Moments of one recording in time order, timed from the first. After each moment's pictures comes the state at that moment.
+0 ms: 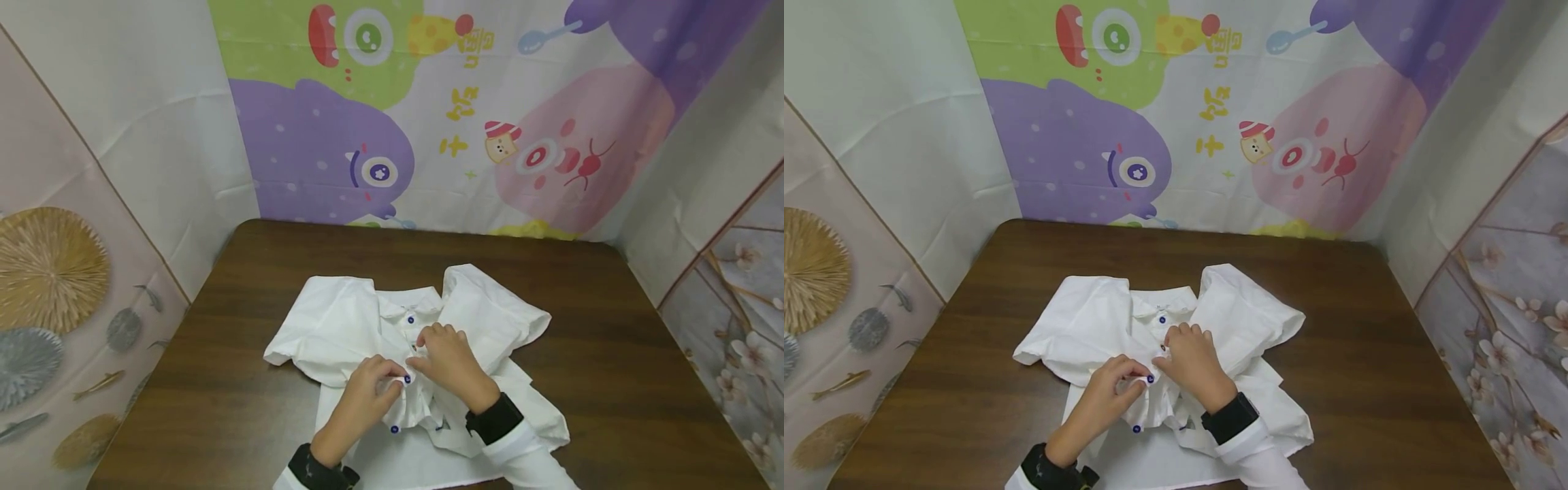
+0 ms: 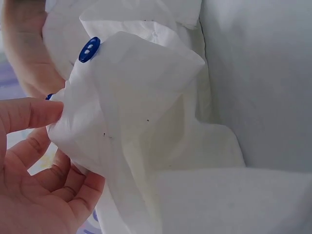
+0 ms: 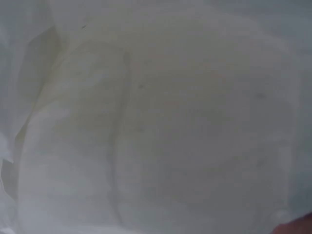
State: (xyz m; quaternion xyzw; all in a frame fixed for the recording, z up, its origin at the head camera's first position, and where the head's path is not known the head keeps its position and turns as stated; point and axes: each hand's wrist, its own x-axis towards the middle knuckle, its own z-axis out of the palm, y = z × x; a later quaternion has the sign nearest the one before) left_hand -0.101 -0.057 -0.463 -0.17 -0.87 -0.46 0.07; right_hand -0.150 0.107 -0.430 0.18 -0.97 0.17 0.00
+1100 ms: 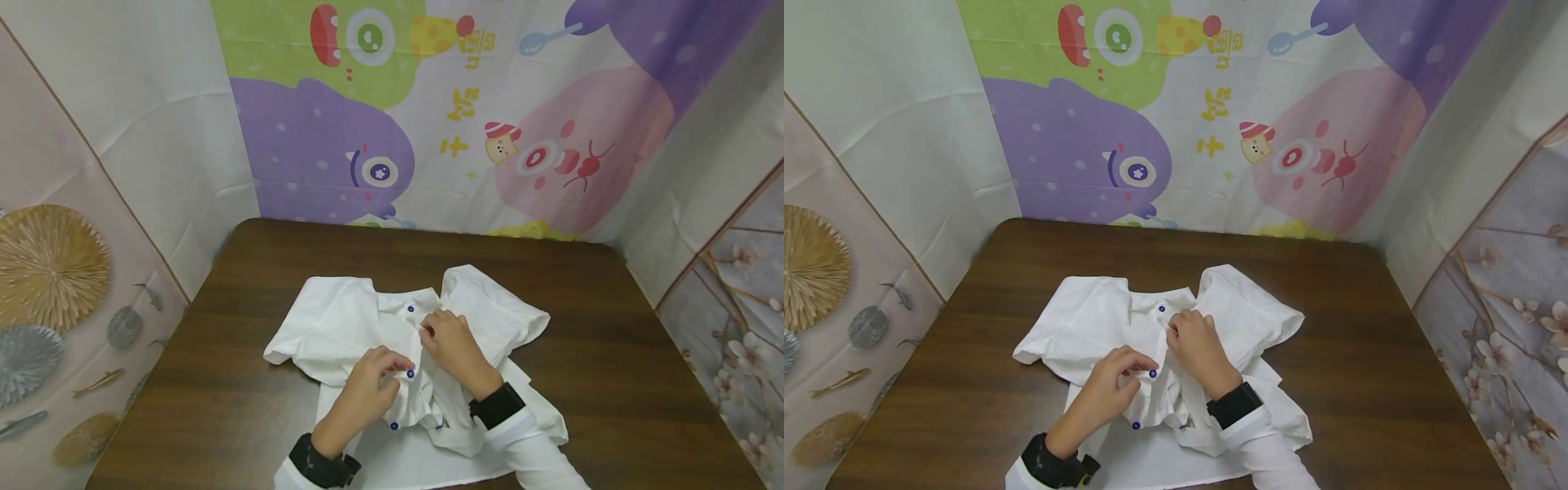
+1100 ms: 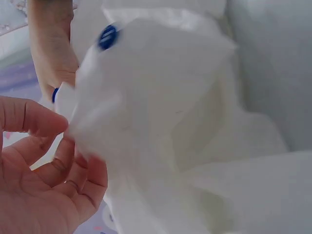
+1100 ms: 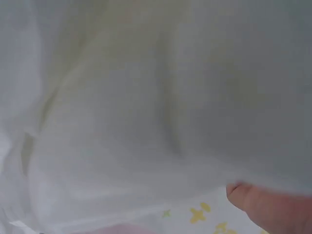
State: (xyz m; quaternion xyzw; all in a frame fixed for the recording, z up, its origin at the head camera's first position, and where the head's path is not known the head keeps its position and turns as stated) left_hand -0.106 -0.057 -0.447 -0.21 -0.87 -0.45 0.06; right_hand -0.167 0.113 -0.433 0.21 -0.95 0.18 0.14
